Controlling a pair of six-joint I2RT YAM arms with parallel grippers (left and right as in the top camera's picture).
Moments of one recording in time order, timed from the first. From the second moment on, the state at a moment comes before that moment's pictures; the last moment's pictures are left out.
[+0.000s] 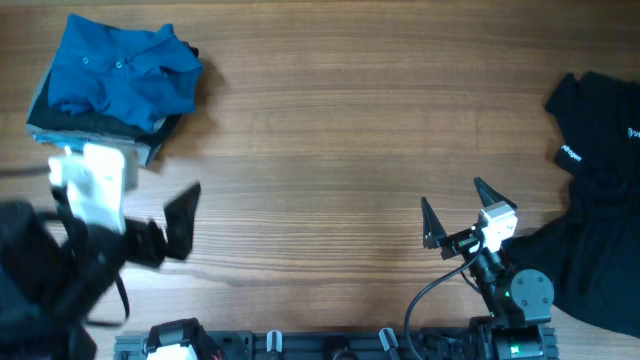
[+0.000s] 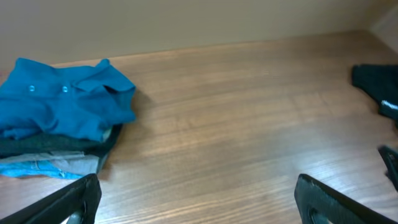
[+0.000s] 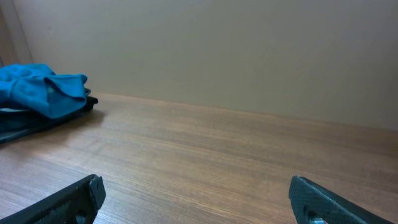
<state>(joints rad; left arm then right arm) 0.16 0.79 1.43 -1.21 0.41 0.17 0.07 0.02 0.01 0.02 -0.28 0.01</state>
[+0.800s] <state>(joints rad) 0.04 0.01 0.20 -0.21 0.36 0.04 0.07 0.02 0.01 0.02 -0.28 0.02</state>
